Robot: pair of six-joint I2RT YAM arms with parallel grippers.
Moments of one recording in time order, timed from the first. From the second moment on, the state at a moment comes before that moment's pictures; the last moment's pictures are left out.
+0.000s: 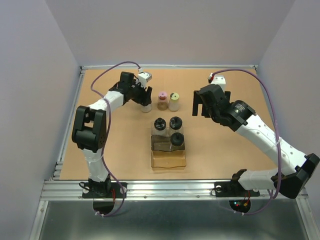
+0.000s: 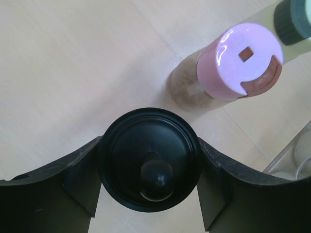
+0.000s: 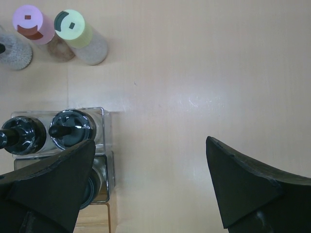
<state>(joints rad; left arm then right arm) -0.27 1.91 1.37 -0.19 0.45 0.22 0.71 1.26 1.37 -0.89 0.59 0.52</state>
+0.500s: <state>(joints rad) -0.48 1.23 1.17 -0.42 -0.01 -0.25 0.71 1.18 1.32 -0.88 0.56 0.52</state>
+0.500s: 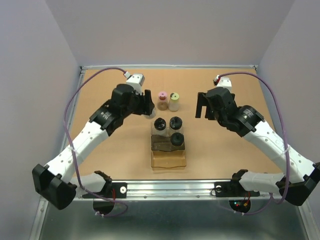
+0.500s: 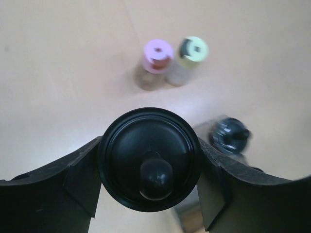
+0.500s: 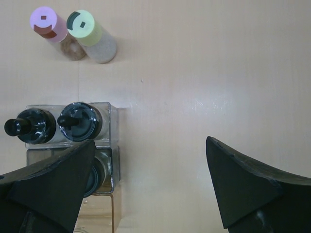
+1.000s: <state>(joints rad) -0.90 0.94 0.93 -0.65 -0.32 -0.76 0.71 1.08 1.26 -0.85 0.53 0.52</state>
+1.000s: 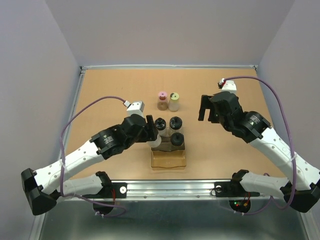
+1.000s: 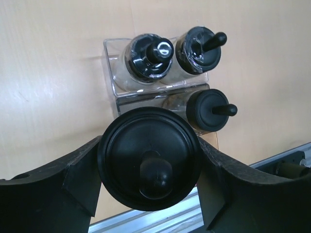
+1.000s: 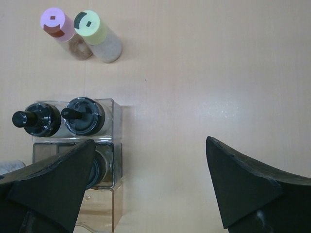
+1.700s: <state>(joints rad) -1.11 1.27 0.92 -0.56 -0.63 -0.97 0.71 1.03 1.19 -0.84 0.52 0.52</state>
